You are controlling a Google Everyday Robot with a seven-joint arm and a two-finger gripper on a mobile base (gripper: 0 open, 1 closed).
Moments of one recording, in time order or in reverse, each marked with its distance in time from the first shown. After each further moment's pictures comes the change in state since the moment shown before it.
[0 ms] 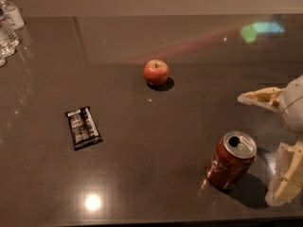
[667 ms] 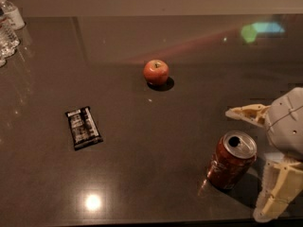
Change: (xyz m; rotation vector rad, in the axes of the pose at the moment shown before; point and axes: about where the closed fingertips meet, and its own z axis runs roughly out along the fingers) arm -0.008 0.019 0.026 -0.048 -0.039 -0.005
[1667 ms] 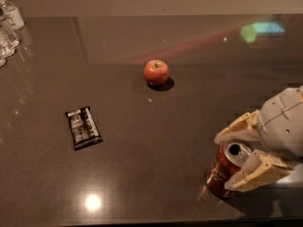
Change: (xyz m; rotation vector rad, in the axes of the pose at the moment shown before) arm -0.015 0.003 0.007 -0.025 -0.064 -0.003
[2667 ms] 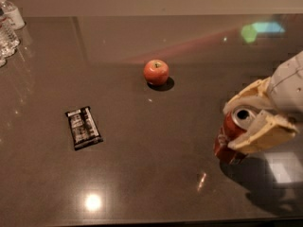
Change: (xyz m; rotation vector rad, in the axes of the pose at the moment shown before) arm -0.009 -0.044 -0.037 0.111 -0.015 0.051
